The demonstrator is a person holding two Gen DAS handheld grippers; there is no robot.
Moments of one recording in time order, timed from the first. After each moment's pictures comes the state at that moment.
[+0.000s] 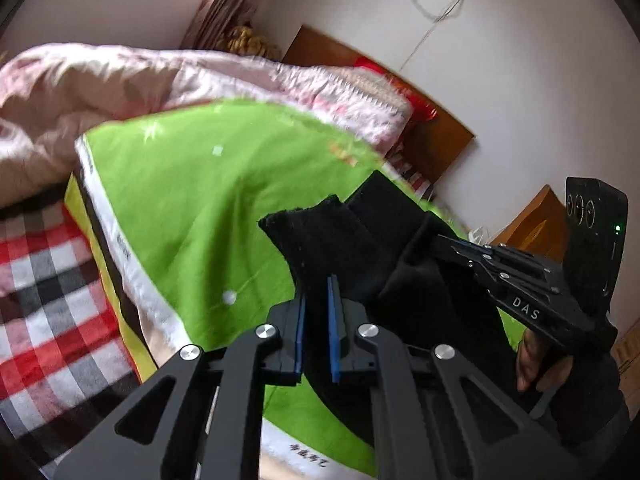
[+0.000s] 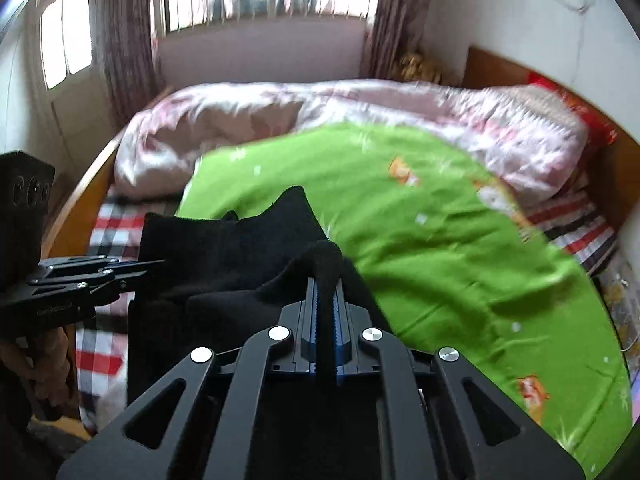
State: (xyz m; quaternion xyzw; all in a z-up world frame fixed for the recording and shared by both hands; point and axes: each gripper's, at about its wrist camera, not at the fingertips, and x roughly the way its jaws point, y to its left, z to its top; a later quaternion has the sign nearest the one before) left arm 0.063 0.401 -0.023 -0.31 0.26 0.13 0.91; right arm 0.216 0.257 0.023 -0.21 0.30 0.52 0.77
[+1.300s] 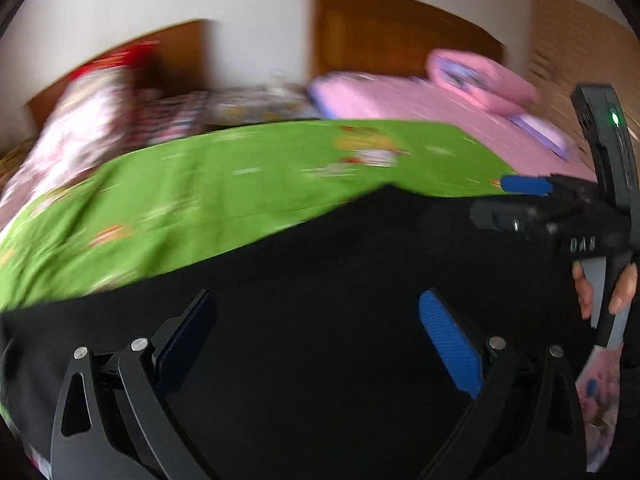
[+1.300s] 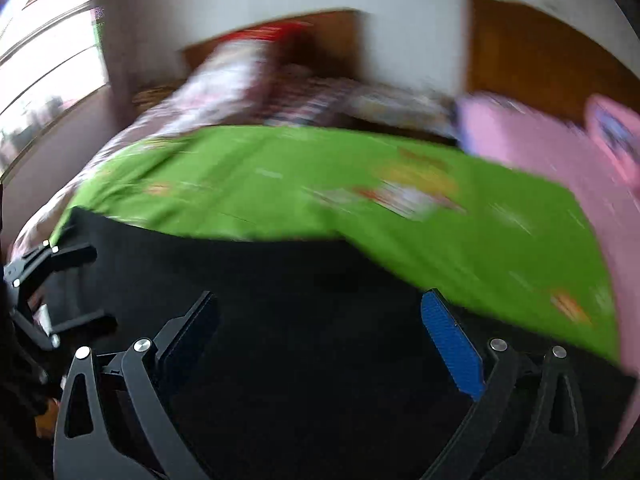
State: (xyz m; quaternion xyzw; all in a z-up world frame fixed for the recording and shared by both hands) left arm 0.183 -0.012 0.009 0.06 0.40 -0.21 0.89; right arm 0.173 -0.261 0.021 0.02 0.43 0.09 0.90
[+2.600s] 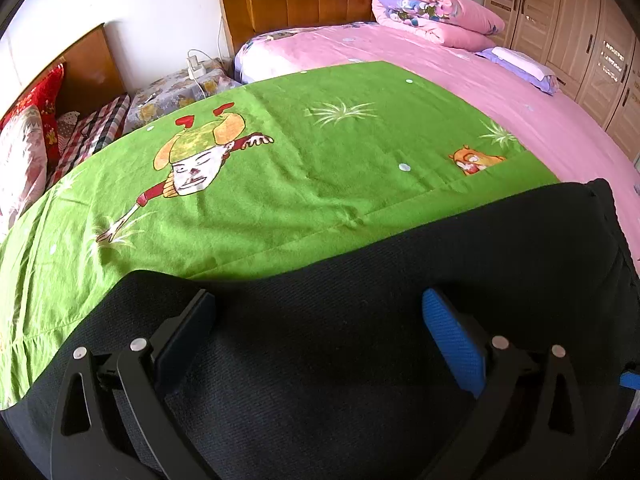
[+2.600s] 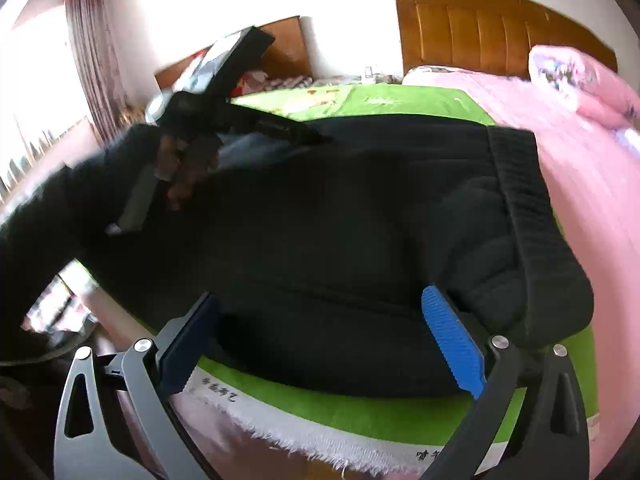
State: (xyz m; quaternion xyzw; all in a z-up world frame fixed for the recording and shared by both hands) left arm 0.263 -0.208 -0.059 0.15 0.44 -0.24 0.85; right arm -0.022 -0.340 -0.025 0.02 0.40 0.09 0.91
